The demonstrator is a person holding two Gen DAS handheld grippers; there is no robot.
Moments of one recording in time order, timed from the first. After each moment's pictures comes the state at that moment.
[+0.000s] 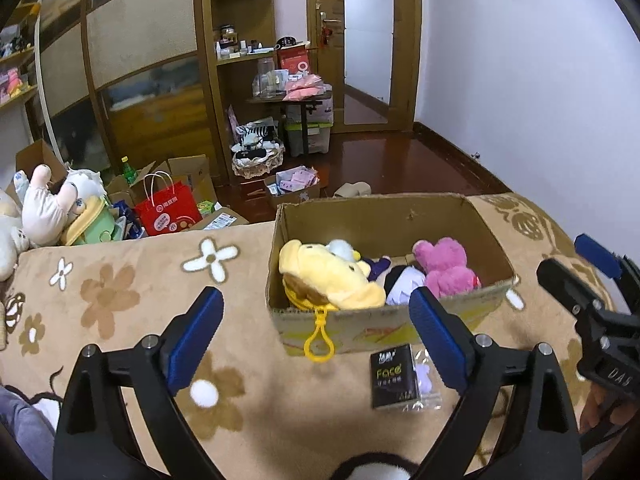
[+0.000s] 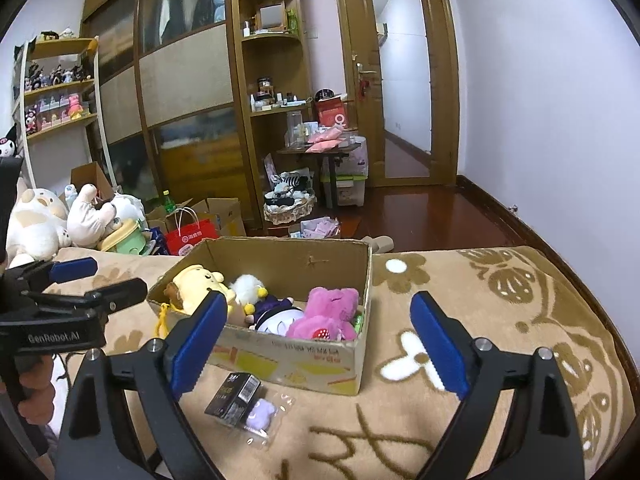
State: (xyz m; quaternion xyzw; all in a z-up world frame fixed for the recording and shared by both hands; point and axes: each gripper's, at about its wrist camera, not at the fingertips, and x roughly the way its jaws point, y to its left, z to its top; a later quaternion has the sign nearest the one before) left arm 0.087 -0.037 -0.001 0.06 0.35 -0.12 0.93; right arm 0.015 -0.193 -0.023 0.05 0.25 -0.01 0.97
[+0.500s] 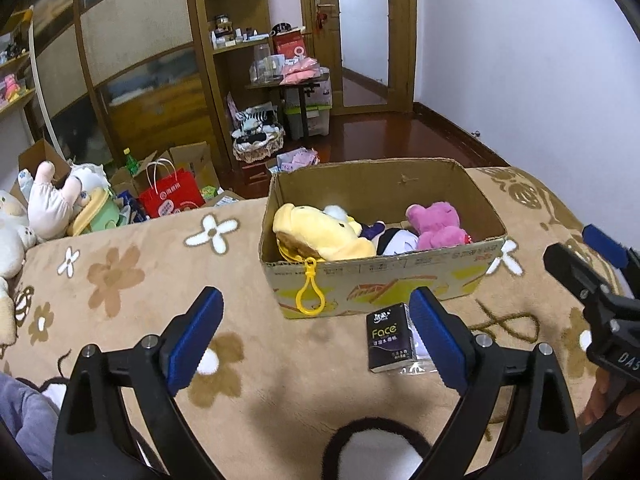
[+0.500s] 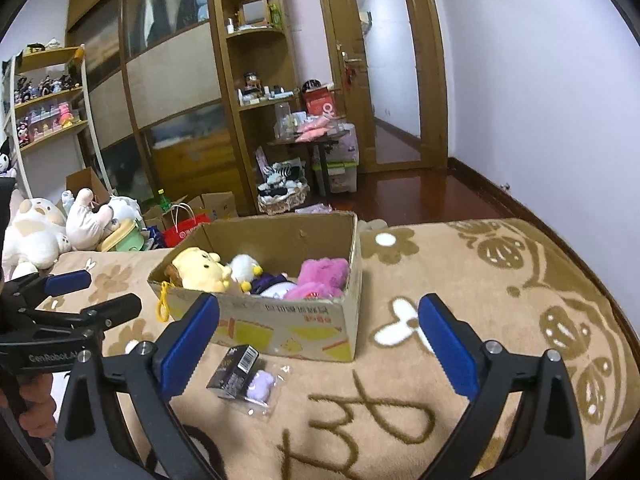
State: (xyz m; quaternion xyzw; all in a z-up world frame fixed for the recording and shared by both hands) left arm 0.062 -0.040 -0.014 0.08 0.37 -0.12 0.92; right arm -0.009 -0.204 -0.035 0.08 0.27 -0.03 0.96
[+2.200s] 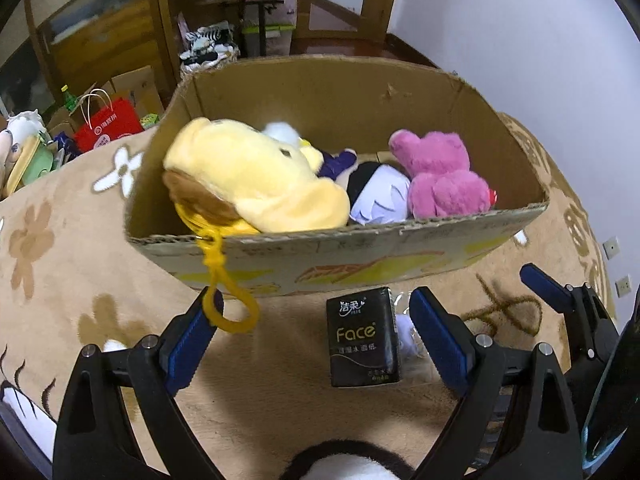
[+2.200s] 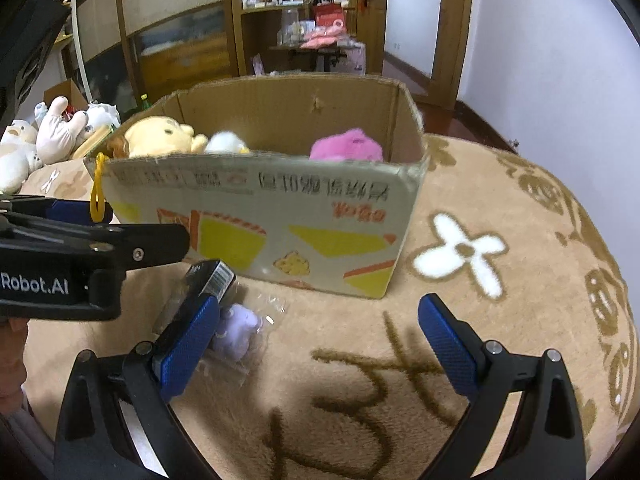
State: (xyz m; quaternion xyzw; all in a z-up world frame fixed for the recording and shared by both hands) left arm 0.140 -0.076 -0.097 0.06 0.51 -0.18 0.84; right arm 0.050 -0.167 -0.134 0.02 0.42 -0.03 0.91
